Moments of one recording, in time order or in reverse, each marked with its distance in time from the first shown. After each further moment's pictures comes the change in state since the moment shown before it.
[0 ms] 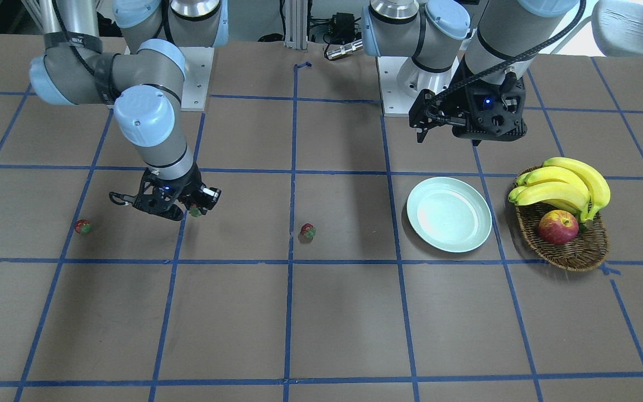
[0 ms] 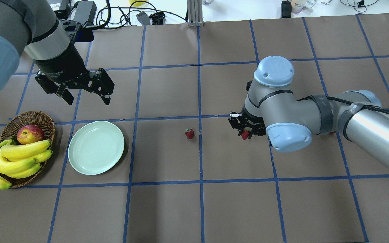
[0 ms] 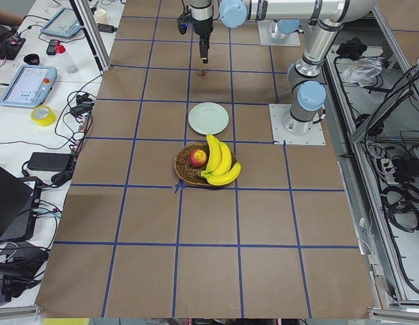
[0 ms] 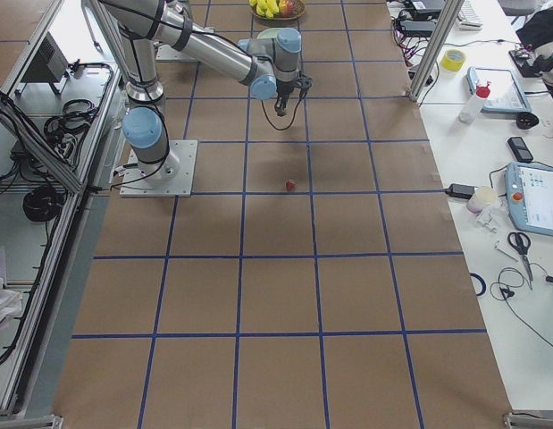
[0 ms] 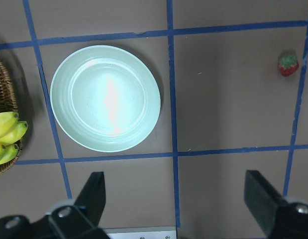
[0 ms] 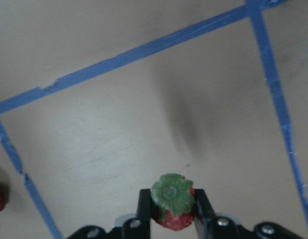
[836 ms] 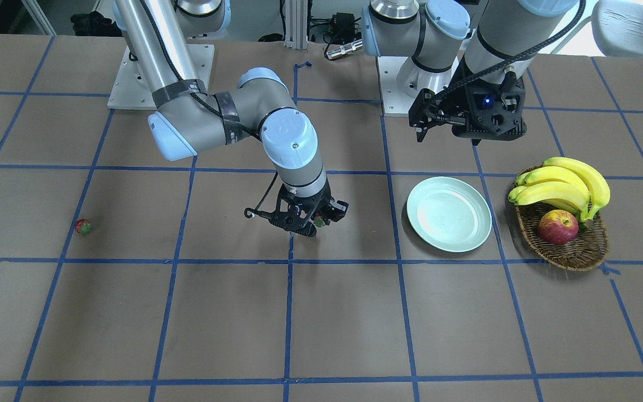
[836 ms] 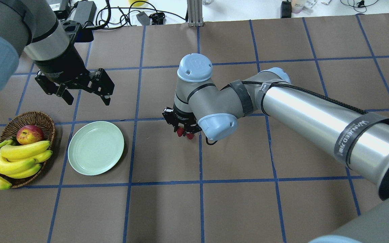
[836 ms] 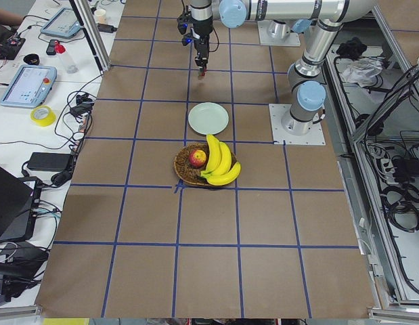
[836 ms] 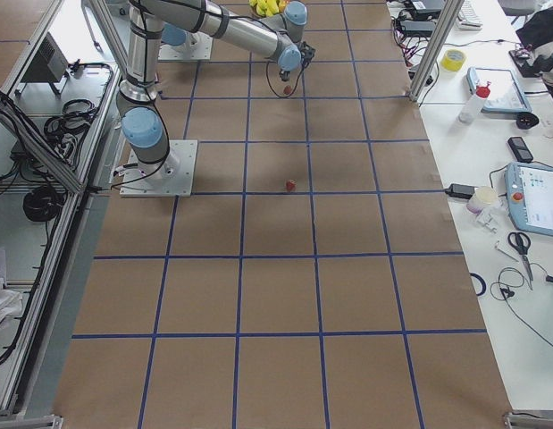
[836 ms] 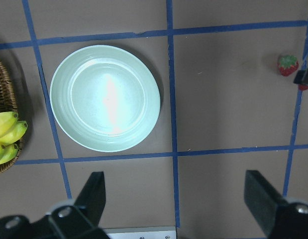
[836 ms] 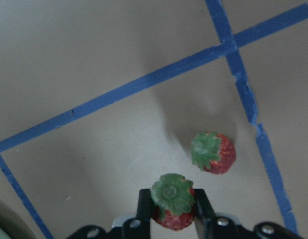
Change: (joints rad) left arm 0.000 0.000 0.000 -0.001 -0.001 0.001; right arm 0.240 0.264 -0.308 -0.014 0.150 0.286
